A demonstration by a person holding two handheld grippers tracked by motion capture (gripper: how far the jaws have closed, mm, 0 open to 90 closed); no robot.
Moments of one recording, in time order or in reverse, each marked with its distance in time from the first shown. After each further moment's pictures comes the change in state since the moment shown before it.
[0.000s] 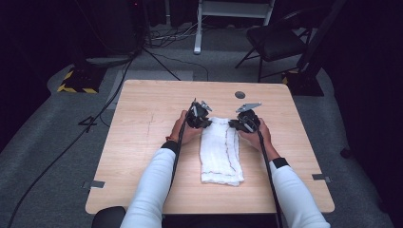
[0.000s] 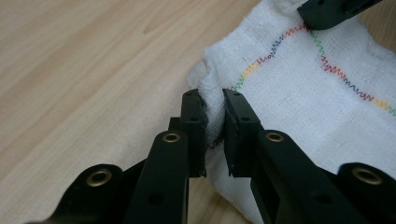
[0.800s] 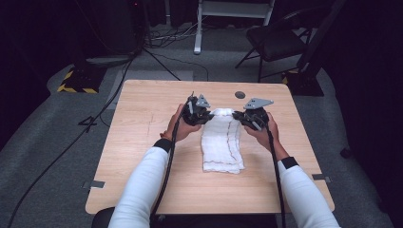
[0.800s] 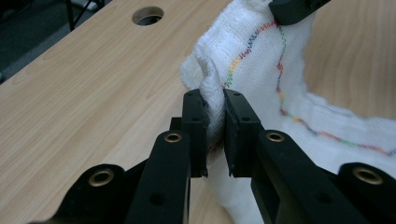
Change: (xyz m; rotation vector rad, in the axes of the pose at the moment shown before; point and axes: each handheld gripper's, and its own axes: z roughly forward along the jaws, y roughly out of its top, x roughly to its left) left arm -0.020 0.002 -0.063 -0.162 -0.057 0.144; right arm 0.016 0.014 -0.057 -0.164 -0.021 -0.120
